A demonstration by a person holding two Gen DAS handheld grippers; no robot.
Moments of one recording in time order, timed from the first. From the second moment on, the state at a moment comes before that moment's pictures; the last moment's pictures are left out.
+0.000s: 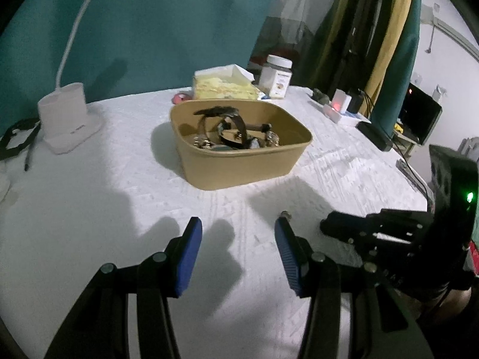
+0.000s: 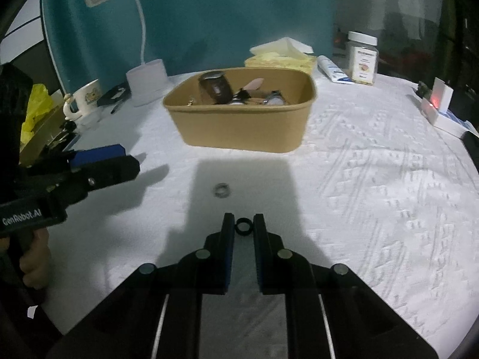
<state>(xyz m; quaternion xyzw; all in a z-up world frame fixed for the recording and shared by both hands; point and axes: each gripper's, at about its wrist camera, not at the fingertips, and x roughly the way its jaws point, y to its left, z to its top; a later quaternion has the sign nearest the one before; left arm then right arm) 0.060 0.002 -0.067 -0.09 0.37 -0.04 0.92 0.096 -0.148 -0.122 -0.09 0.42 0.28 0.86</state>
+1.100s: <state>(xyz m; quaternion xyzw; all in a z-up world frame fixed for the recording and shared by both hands) 0.119 -0.070 -0.092 0.01 0.43 -0.06 0.90 0.128 -0.220 -0.117 -0.03 0.41 0.25 0.88</state>
